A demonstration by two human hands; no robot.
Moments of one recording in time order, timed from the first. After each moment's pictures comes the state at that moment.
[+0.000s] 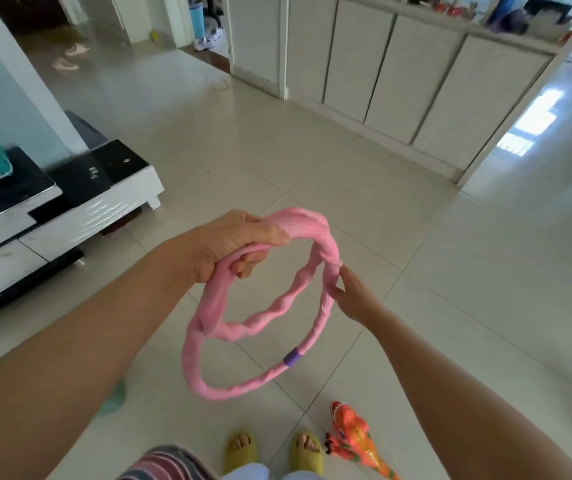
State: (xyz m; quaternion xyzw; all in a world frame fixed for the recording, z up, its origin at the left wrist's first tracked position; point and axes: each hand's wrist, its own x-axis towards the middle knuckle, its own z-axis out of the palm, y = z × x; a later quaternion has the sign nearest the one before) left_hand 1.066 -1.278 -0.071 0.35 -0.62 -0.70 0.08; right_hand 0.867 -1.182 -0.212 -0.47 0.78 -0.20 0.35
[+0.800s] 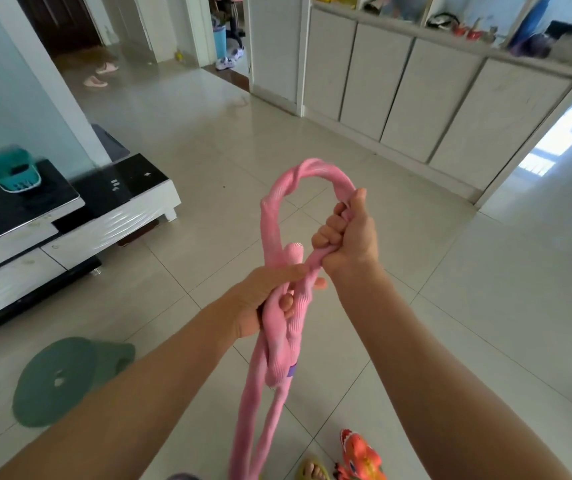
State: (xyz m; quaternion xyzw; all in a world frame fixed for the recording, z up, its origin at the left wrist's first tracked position) left_hand 1.054 -1.266 -0.122 0.39 -0.40 -0.81 0.16; right_hand 0.923 -1.262 -0.081 0.01 0.41 -0.75 0.53
